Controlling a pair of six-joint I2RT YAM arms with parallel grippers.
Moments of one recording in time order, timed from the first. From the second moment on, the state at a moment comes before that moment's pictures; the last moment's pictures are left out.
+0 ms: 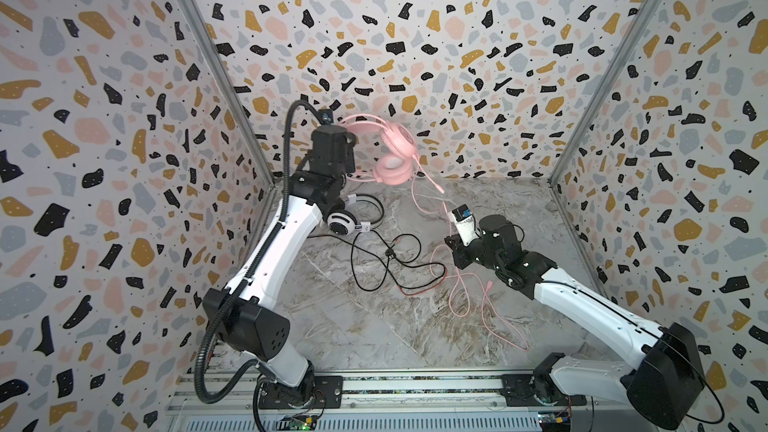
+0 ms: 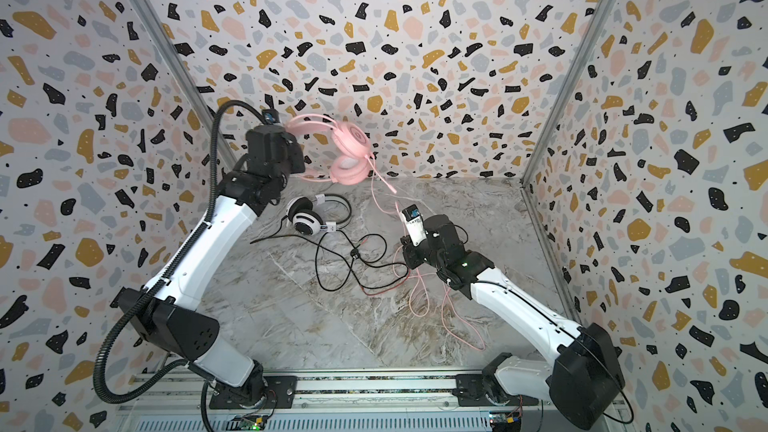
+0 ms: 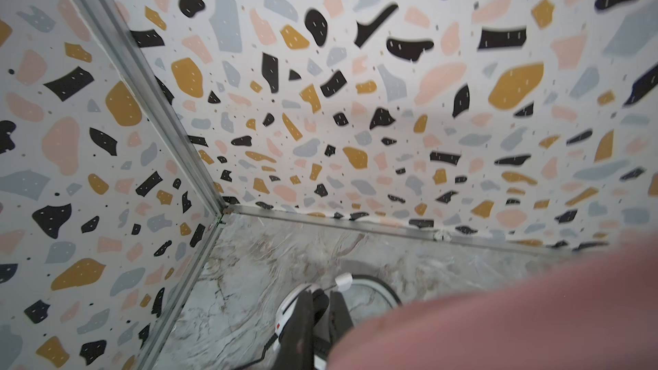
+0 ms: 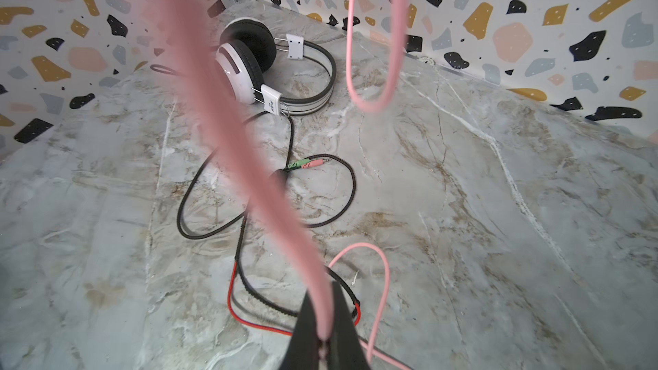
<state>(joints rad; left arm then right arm) -0.39 1.62 1.77 -0.54 -0.53 -0.12 0.64 1.21 0.98 -0.28 -0.10 0.03</state>
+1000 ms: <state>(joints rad) -0.53 1.53 1.49 -0.66 -0.46 0.10 0.60 1.19 1.28 -0.55 -0.23 -0.04</state>
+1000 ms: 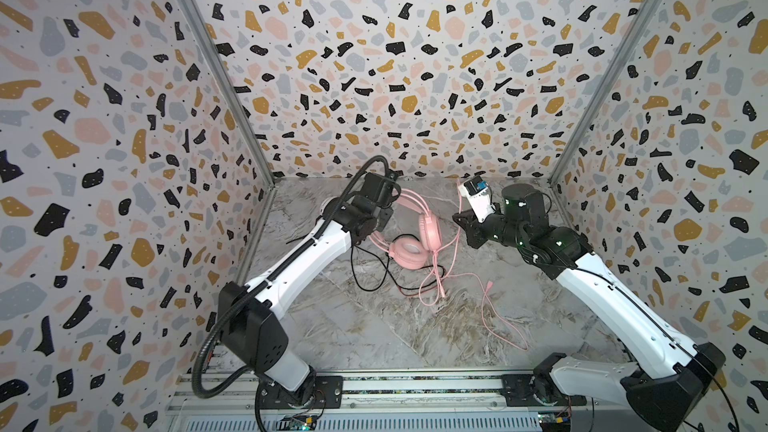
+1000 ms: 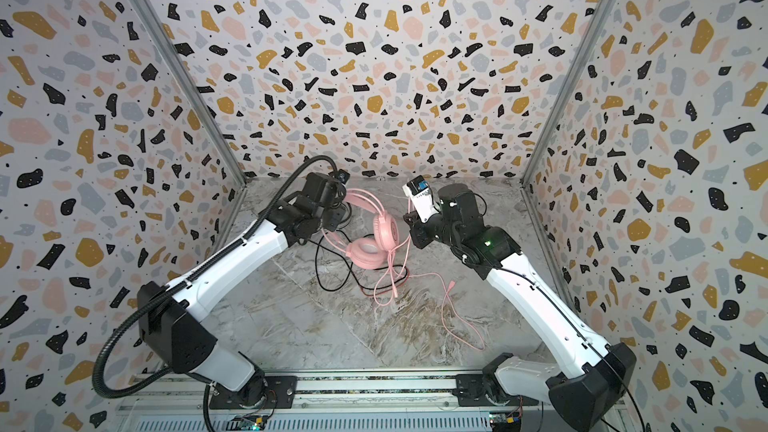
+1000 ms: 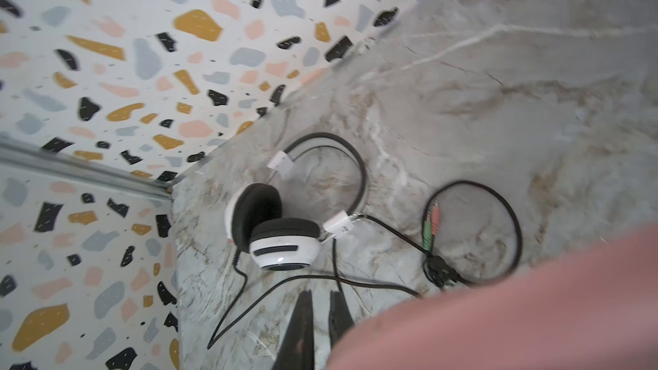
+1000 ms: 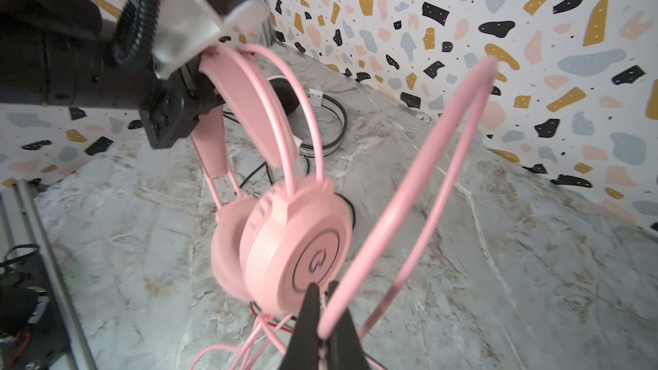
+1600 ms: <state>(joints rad) -0.32 1.45 1.51 -0.47 -0.40 -0.21 0.66 1.09 1.22 -0.61 -0.21 -0.01</state>
